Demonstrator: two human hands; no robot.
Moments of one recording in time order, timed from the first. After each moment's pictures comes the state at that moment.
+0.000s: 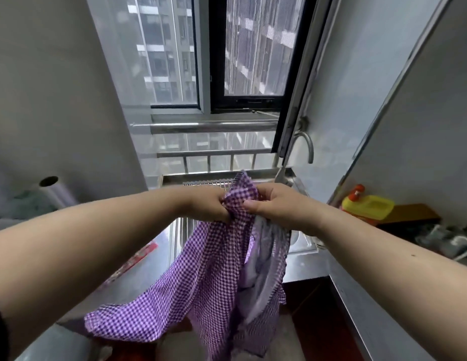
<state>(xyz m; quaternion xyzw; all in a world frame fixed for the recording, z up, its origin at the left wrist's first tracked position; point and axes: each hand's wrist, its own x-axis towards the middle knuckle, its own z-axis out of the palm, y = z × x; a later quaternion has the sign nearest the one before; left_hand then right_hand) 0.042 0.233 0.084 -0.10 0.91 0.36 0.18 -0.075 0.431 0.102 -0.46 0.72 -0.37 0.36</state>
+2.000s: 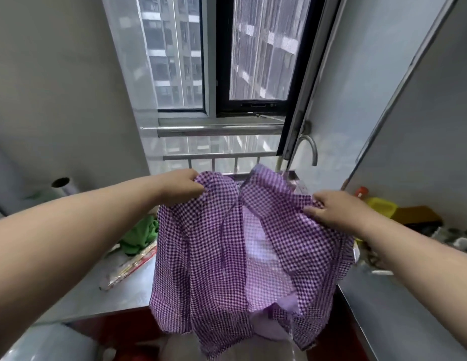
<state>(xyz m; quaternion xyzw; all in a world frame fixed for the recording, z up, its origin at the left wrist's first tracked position) 0.082 0.185 0.108 -0.25 0.92 0.30 0.08 -0.136 0.490 0.096 -0.37 0.91 -0.10 0.12</state>
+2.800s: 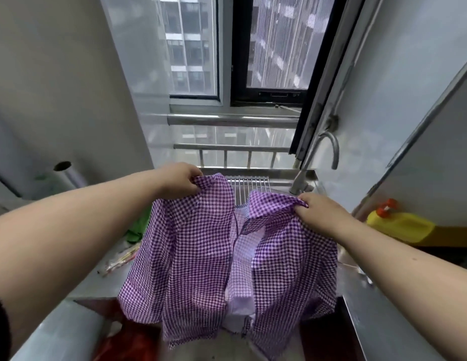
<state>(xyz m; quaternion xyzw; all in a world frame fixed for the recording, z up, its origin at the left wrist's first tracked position) 0.043 0.164 0.075 -0.32 0.92 0.20 0.07 -0.193 0.432 0.033 -0.41 0.88 -0.15 0.20</state>
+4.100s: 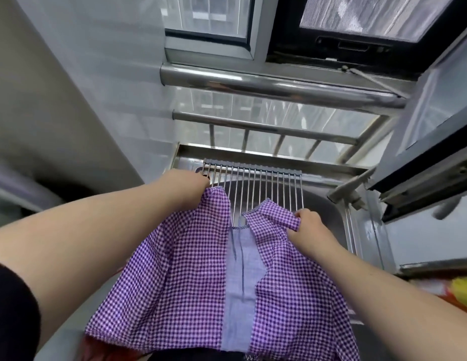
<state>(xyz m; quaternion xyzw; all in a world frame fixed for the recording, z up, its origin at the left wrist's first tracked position) -0.072 0.014 -0.076 -0.29 0.92 0.03 0.27 -0.283 0.253 -0.151 -0.29 0.90 -0.08 0.31</state>
